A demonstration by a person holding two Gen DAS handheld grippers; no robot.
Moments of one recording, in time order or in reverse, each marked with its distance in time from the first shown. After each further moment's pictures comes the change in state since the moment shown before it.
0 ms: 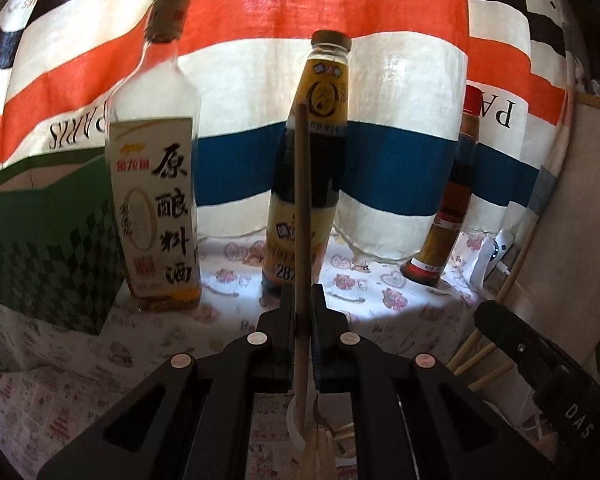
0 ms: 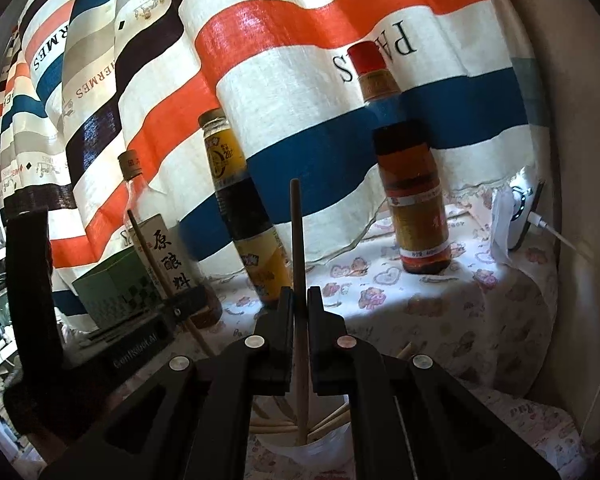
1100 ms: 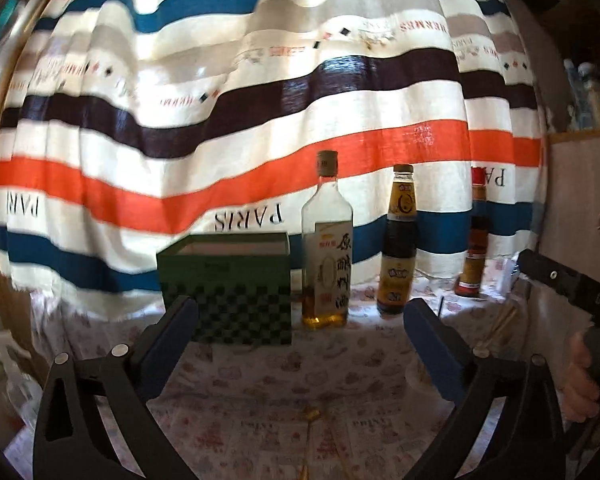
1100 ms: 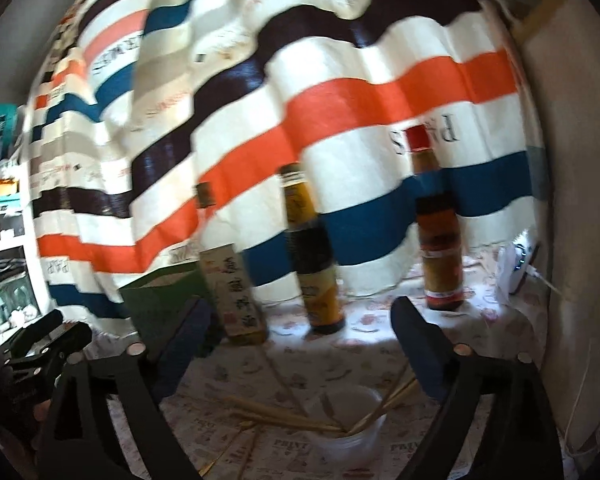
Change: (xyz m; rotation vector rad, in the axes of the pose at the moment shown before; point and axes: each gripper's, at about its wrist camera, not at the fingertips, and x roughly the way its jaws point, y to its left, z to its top) left arm -0.196 0.087 -0.037 0.088 -0.292 0.189; right arm -0.074 0.064 -0.001 -0.115 -0.144 0.055
